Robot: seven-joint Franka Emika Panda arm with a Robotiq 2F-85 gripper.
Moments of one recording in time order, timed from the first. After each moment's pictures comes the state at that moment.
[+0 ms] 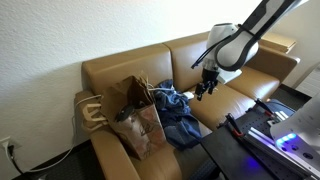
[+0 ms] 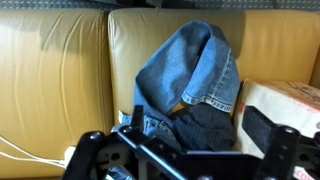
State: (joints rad) arm 0.25 0.18 0.17 -2.70 0.12 2.77 0.11
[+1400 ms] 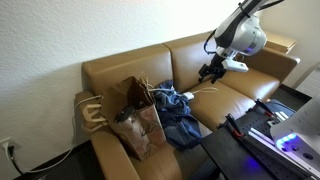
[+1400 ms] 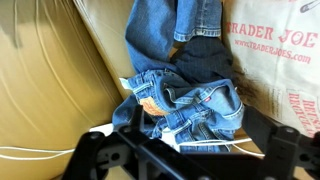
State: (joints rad) arm -0.13 0.10 0.38 -2.71 0.80 2.87 -0.35
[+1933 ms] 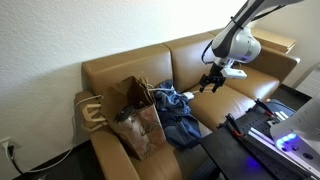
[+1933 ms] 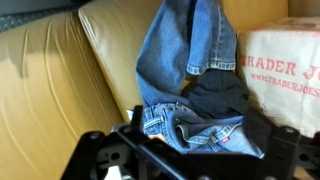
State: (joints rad) arm -0.13 0.26 0.35 -2.68 0.68 2.86 -0.32
